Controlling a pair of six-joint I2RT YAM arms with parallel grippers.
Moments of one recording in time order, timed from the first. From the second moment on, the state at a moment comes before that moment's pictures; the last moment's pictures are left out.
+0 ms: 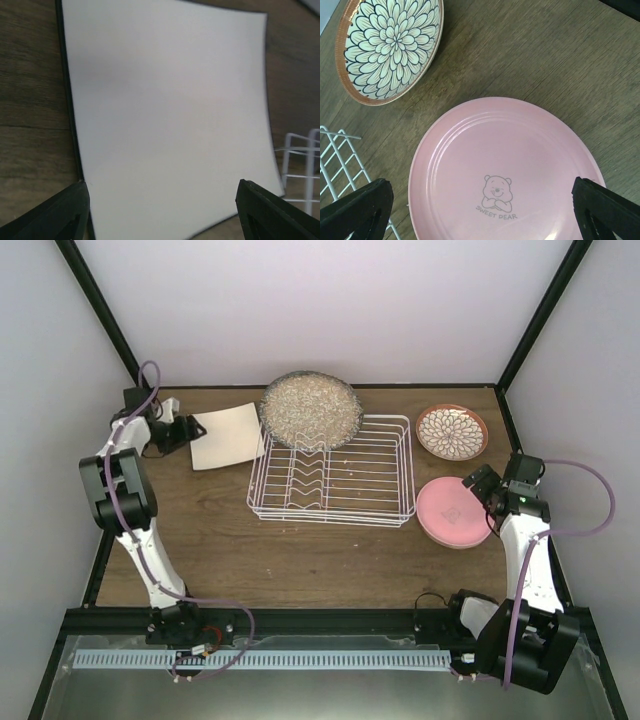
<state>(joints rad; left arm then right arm) 0.29 2.09 1.61 -0.64 0.53 -0.07 -0.32 1.03 0.77 -0.61 -0.06 0.60</state>
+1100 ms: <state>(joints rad) 0.03 2.21 2.20 -0.49 1.09 0.21 -0.32 1.01 0.77 -0.58 -0.08 0.53</state>
